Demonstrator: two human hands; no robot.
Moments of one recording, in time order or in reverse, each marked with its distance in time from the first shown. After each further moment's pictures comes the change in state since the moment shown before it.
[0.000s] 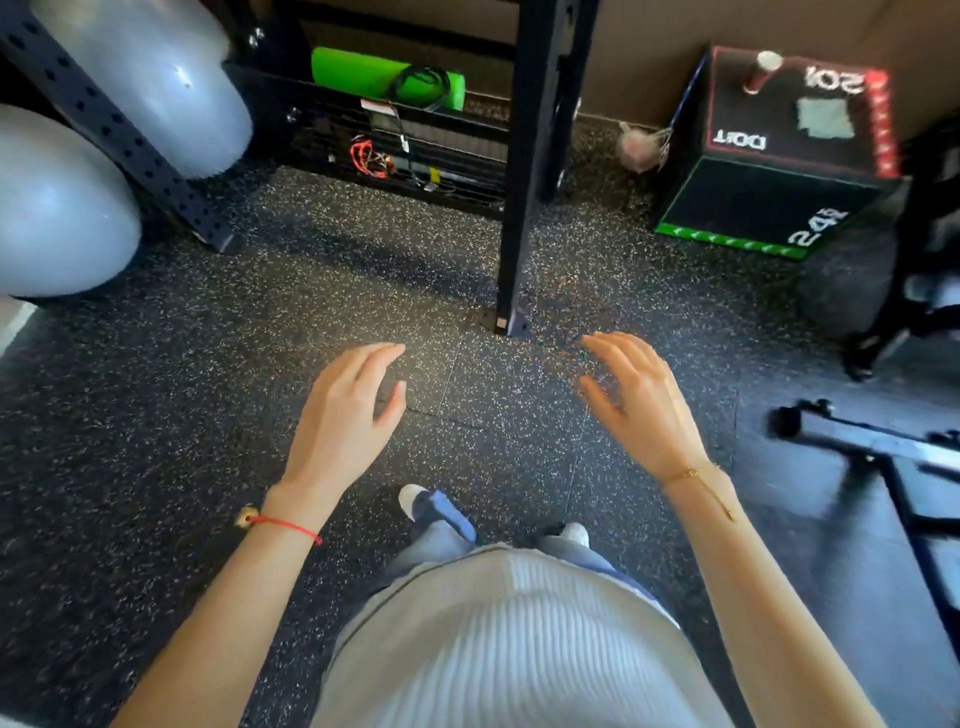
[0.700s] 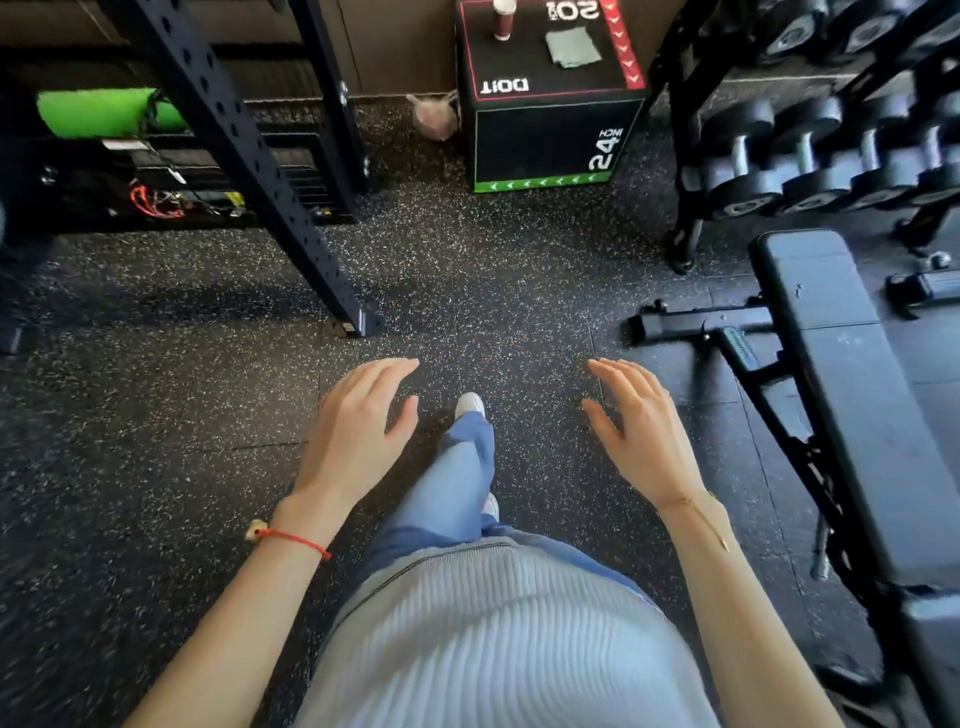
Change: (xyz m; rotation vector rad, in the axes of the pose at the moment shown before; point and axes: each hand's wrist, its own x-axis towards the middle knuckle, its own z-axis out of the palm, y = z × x) left_hand 0.021 0.266 0.111 -0.078 -0.207 0.283; right_hand -0.210 0.195 -0.097 -0.009 0.140 0.417
